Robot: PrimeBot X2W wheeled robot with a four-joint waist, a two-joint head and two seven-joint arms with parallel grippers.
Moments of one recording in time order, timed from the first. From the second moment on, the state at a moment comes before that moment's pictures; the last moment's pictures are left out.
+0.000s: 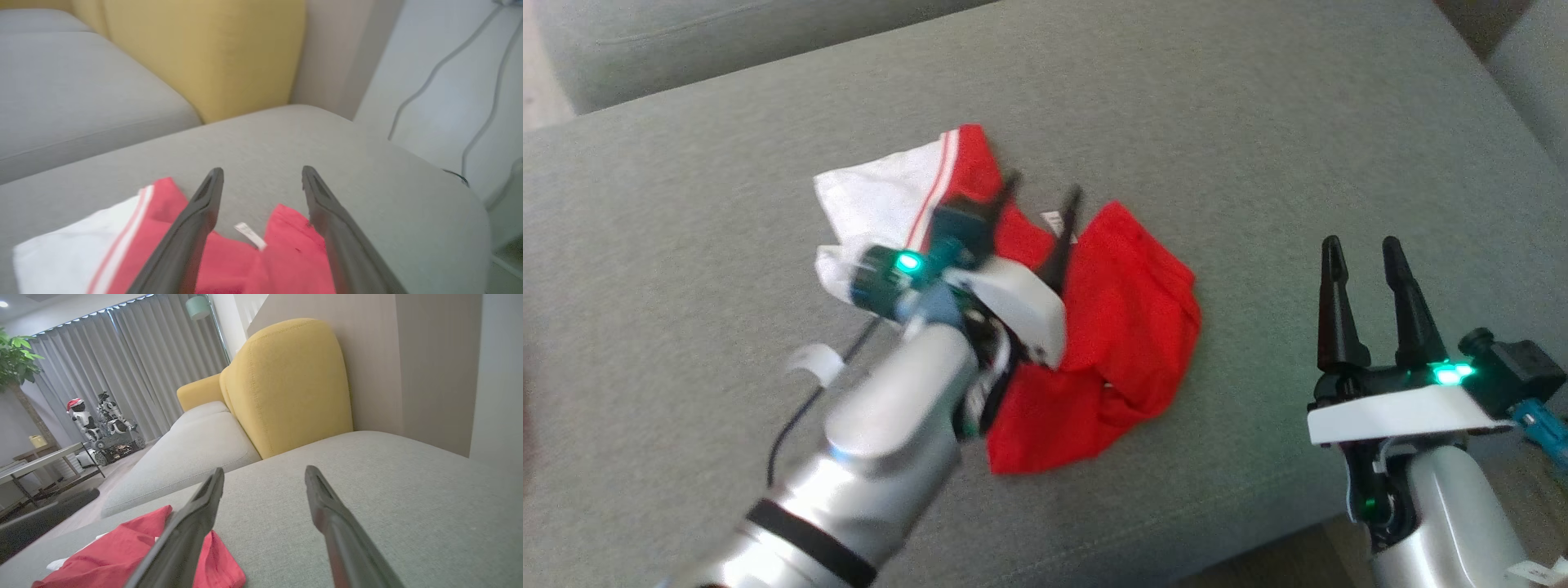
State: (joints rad) left arm -0.67 0.03 -0.83 0.56 -0.55 0.21 -0.18; right arm -0.16 -0.05 0.08 0.20 0.35 0.13 -0.25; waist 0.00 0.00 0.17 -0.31
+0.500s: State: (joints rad) left arm -0.52 0.22 -0.54 0.44 -0.55 0.22 -0.25; right arm -0.11 -0.05 0.05 0.21 0.30 0.13 -0.25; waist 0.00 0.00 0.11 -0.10
